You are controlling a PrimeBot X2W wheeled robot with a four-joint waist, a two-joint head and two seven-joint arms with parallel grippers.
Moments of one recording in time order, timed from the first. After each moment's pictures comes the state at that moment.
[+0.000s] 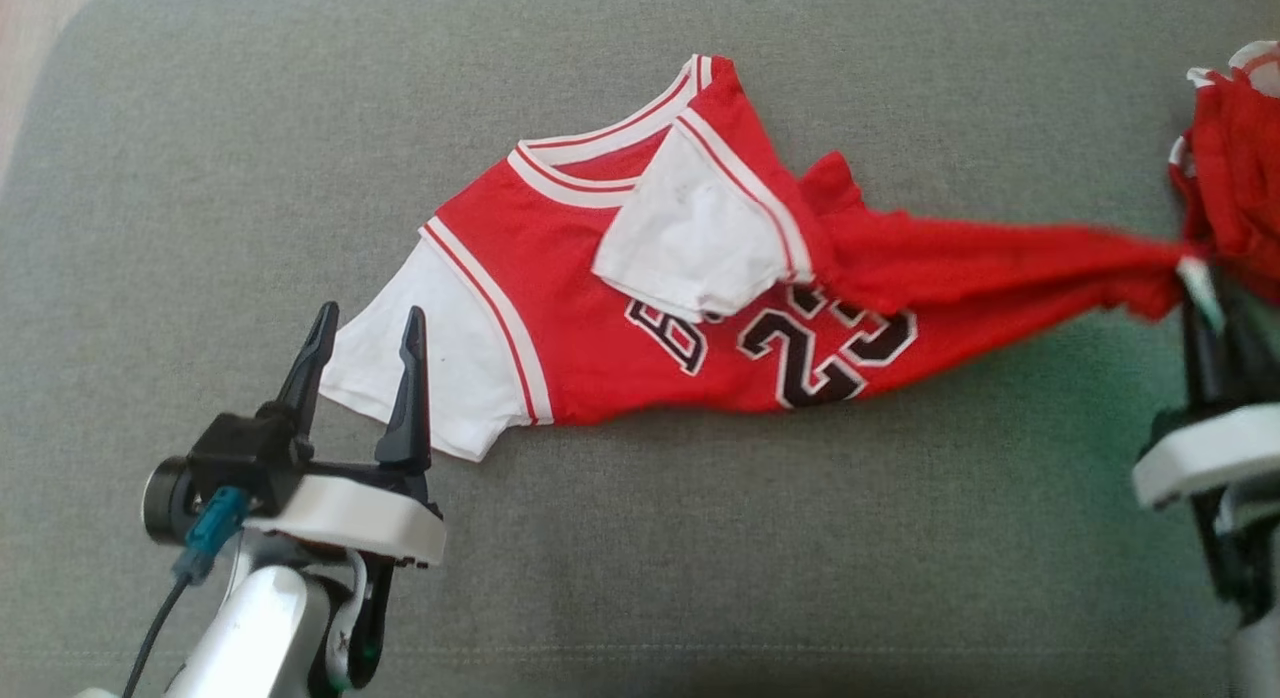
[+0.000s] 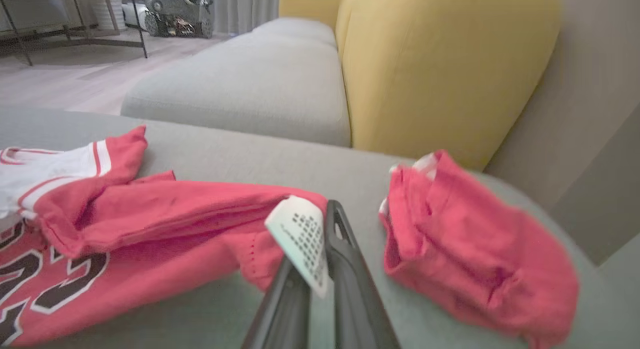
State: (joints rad) left arm -0.15 0.27 -0.41 0.06 -0.38 0.22 -0.25; right arm -0.12 -0.22 -0.11 0.08 0.06 0.13 0.01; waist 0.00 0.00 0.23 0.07
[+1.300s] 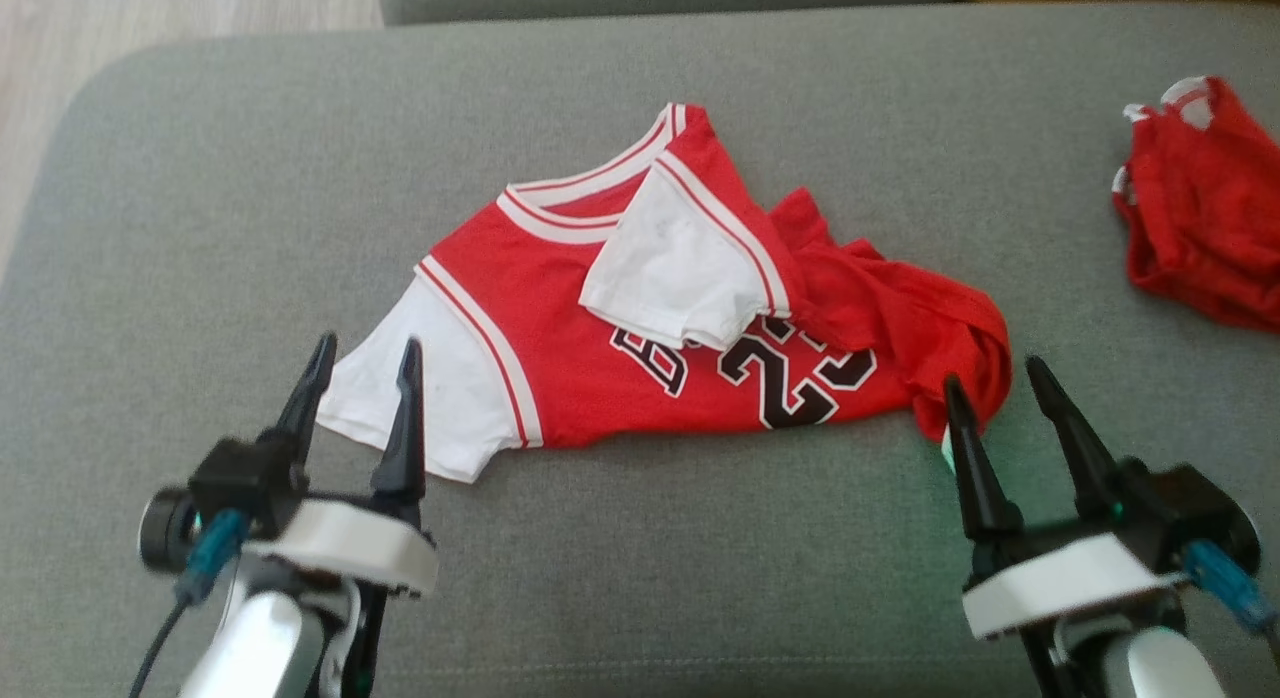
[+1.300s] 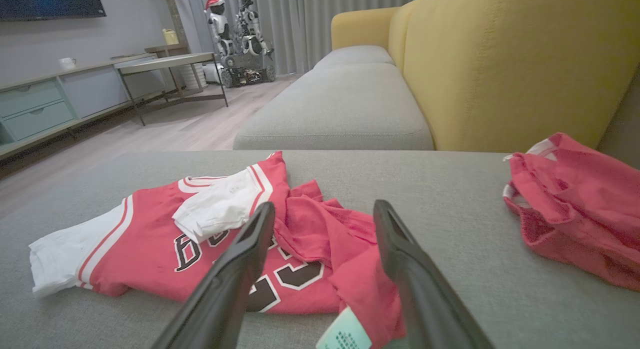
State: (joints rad) left arm -0.12 0.29 -0.42 0.06 -0.39 0.23 -0.24; right arm 0.06 -0.07 0.10 -0.05 0.11 0.13 -0.04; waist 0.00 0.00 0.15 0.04
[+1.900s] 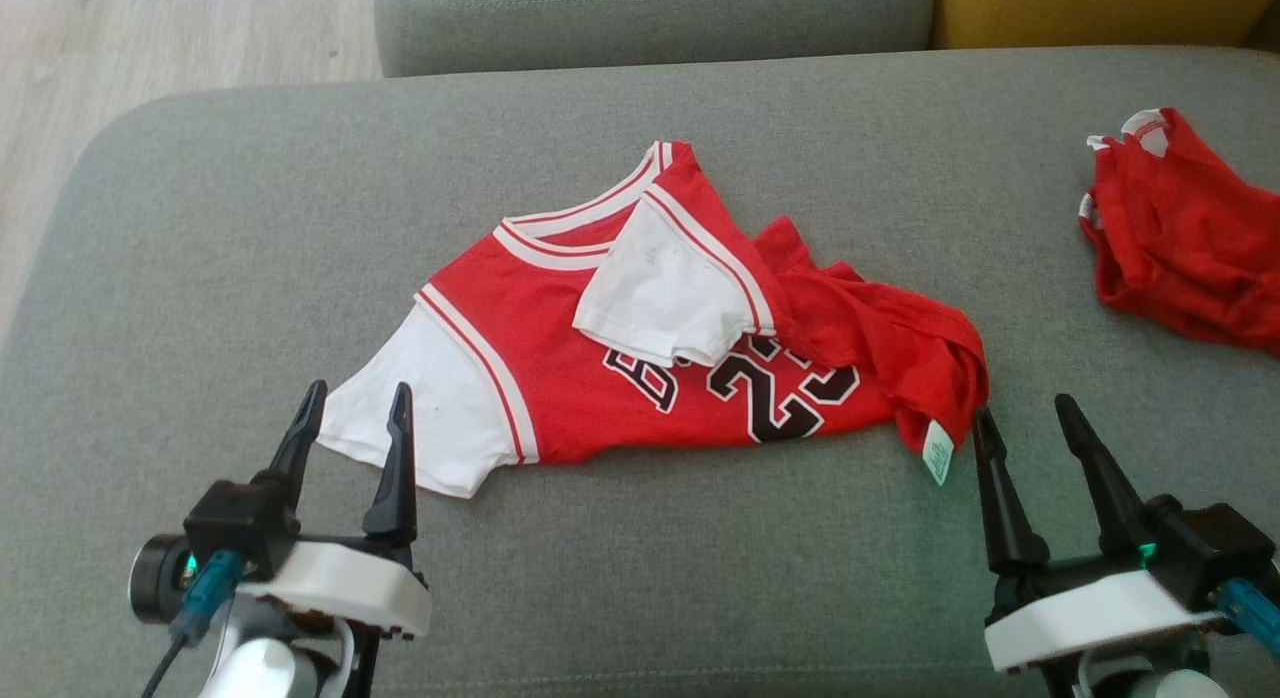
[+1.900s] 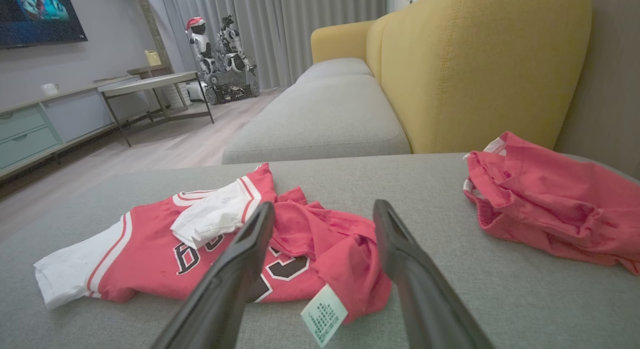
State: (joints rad) left arm -0.02 0.32 -0.42 0.00 -0.39 0.27 -0.21; right arm 0.16 -0.05 0.04 -0.12 0.15 0.13 -0.02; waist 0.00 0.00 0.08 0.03
